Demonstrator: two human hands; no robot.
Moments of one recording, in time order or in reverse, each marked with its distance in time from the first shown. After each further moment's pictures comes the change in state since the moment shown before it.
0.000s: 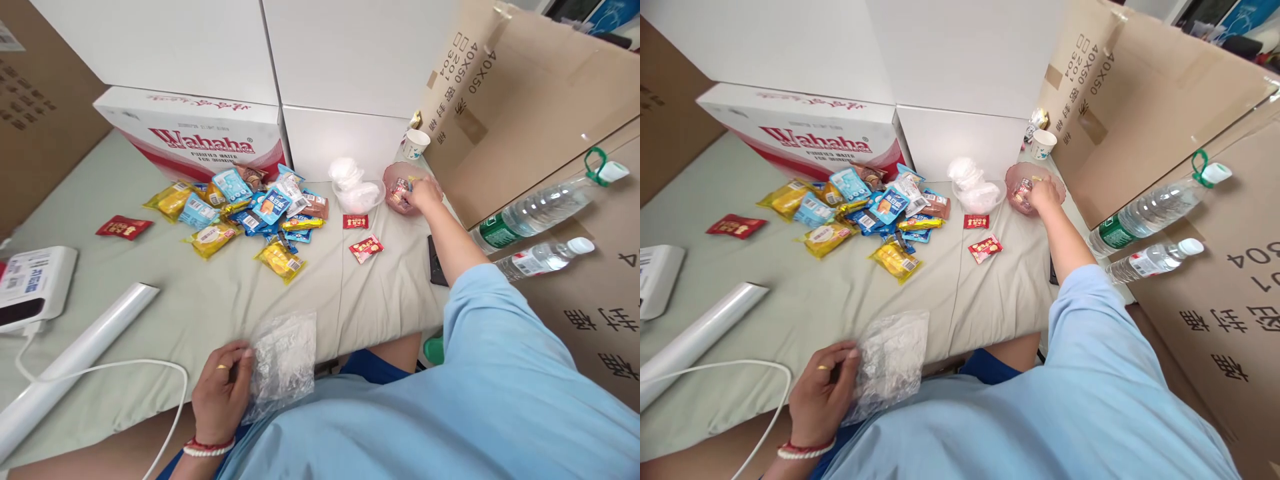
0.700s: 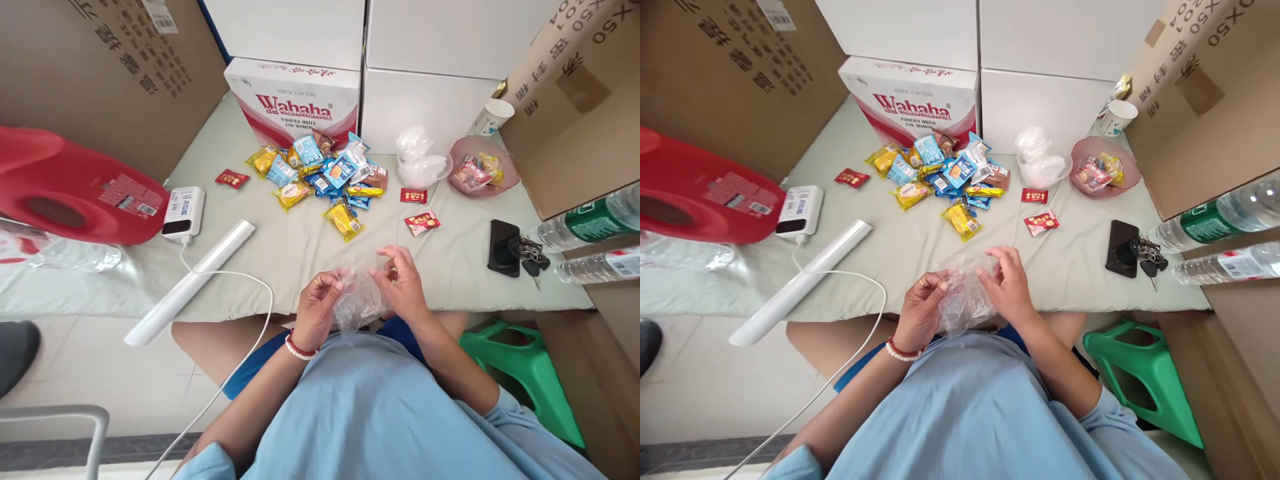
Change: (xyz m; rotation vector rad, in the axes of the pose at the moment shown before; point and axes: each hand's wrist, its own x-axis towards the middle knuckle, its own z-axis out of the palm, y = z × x) left_hand 0.013 0.093 0.007 -1.204 -0.164 -0.589; right_hand -0.339 -0.115 0.080 0.470 -0.359 -0.217
